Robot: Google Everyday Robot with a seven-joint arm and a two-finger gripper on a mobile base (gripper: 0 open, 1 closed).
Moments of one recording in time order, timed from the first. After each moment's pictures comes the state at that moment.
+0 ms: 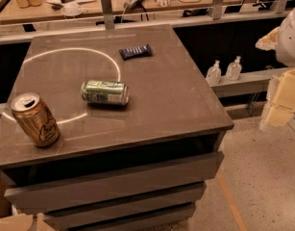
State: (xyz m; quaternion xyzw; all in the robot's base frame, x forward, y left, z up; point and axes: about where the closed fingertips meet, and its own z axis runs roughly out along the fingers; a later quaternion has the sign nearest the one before) arm 0.438 -0.217 0.976 -0.60 0.78 -0.03 0.16
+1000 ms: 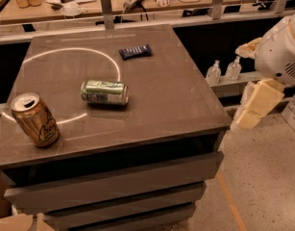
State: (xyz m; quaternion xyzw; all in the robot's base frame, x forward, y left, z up) arm 0.457 -0.182 0.951 -0.59 0.77 0.03 0.24
